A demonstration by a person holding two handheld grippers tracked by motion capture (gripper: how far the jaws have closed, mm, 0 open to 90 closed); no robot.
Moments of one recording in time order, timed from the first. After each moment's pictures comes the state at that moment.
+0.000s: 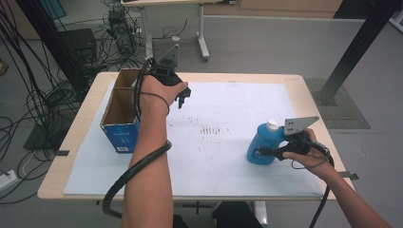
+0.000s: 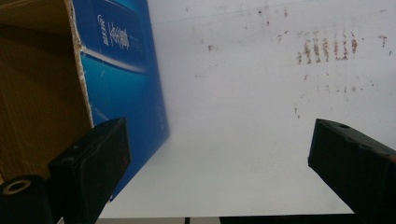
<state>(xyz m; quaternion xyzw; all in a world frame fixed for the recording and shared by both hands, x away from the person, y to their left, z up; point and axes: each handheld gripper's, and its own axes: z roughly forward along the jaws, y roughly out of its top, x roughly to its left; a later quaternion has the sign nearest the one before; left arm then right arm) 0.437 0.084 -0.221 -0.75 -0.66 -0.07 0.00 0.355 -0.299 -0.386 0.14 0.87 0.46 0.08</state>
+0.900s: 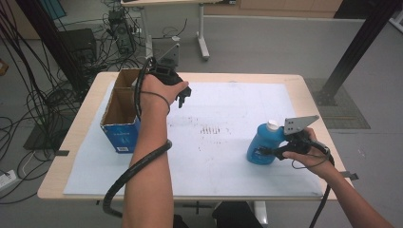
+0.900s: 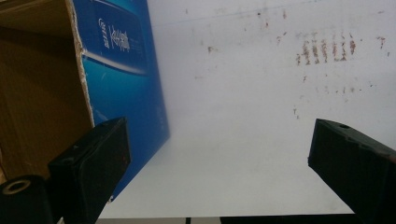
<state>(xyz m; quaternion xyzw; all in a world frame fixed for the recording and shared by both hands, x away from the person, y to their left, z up) 0.438 0.082 -0.219 -0.75 -0.66 -0.07 0.00 0.356 -0.300 -0.386 0.14 0.87 0.46 0.07</state>
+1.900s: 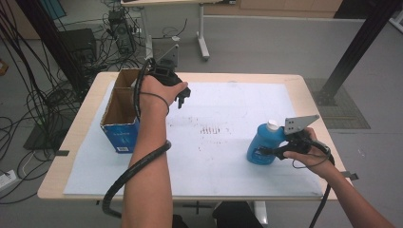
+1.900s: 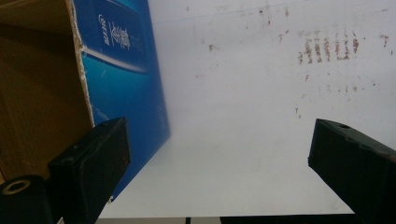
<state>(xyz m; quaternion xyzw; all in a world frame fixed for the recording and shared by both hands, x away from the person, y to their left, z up) 0.437 0.085 -0.221 -0.75 -0.66 -0.07 0.00 0.358 -0.301 -0.386 0.14 0.87 0.46 0.07</state>
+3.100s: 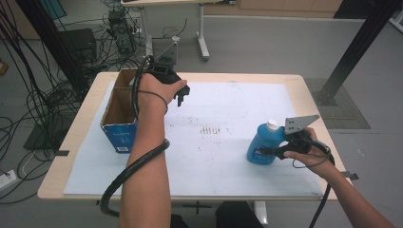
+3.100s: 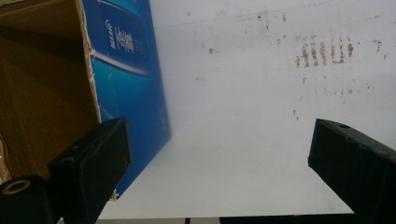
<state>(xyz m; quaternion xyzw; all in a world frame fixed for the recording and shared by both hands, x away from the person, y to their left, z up) 0.436 0.087 -0.214 -0.75 -0.66 -0.07 -0.01 0.358 -0.302 -0.386 0.14 0.87 0.46 0.06</state>
